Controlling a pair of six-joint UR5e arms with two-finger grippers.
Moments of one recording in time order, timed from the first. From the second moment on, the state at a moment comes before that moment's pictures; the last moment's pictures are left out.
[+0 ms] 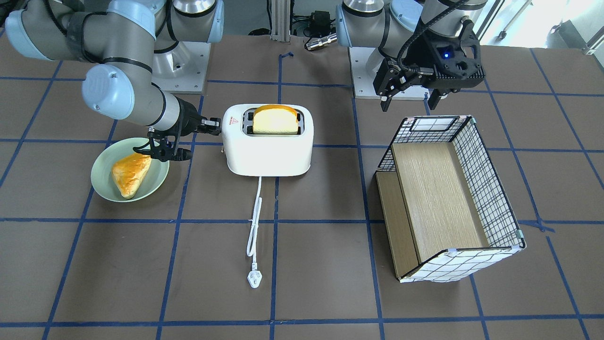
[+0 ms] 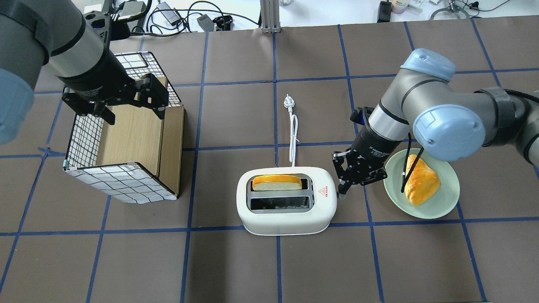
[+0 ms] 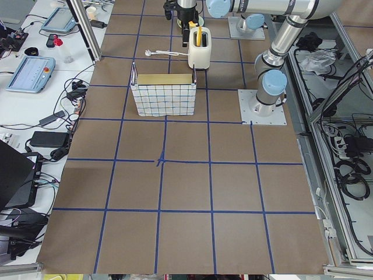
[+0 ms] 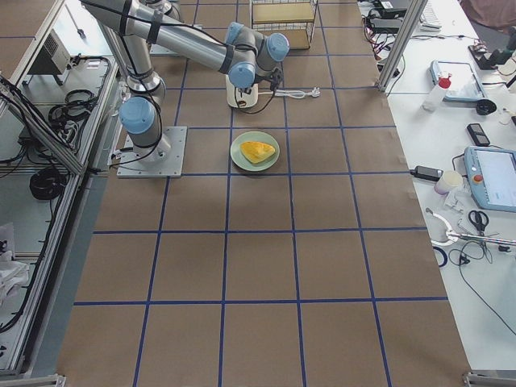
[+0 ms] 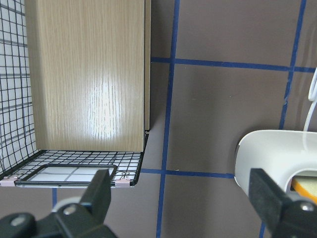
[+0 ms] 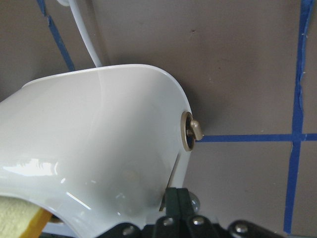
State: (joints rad) left arm -1.57 -1.46 -1.67 -1.53 1.58 -0.08; right arm 1.55 -1.49 1.97 -1.63 -1.22 0.08
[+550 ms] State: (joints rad) left arm -1.57 -1.46 -1.67 -1.53 1.58 -0.08; right arm 1.55 -1.47 1.99 -1.65 -1.22 0.07
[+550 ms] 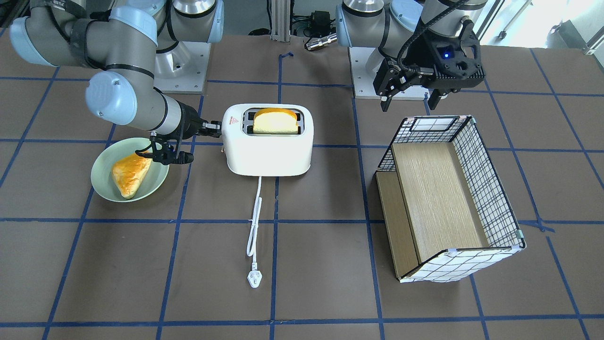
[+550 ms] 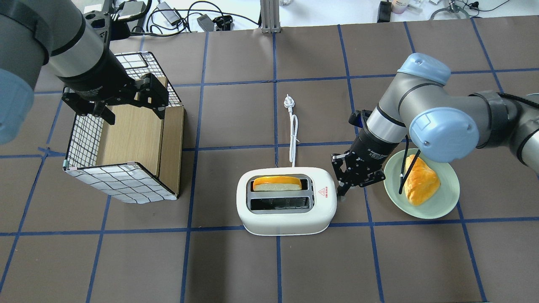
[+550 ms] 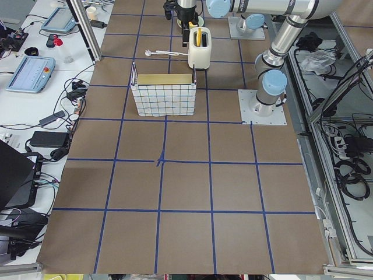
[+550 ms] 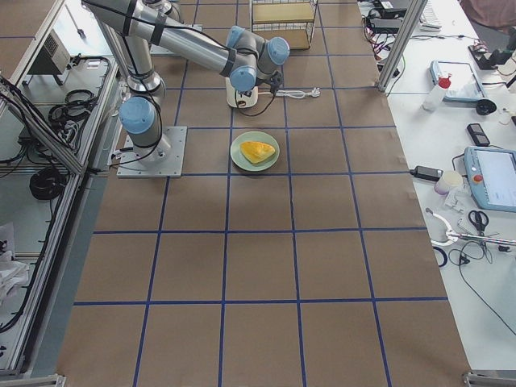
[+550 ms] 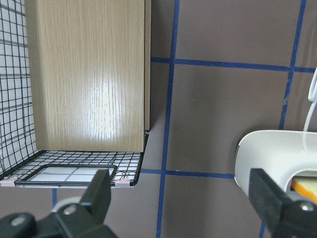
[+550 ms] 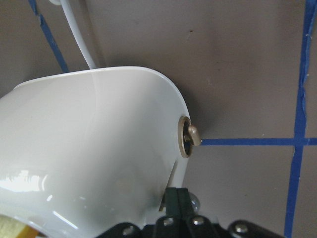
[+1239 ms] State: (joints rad) left arm -1.57 -1.46 -1.67 -1.53 1.58 -0.08; right arm 1.54 -1.45 2.06 -1.72 -1.22 0.07
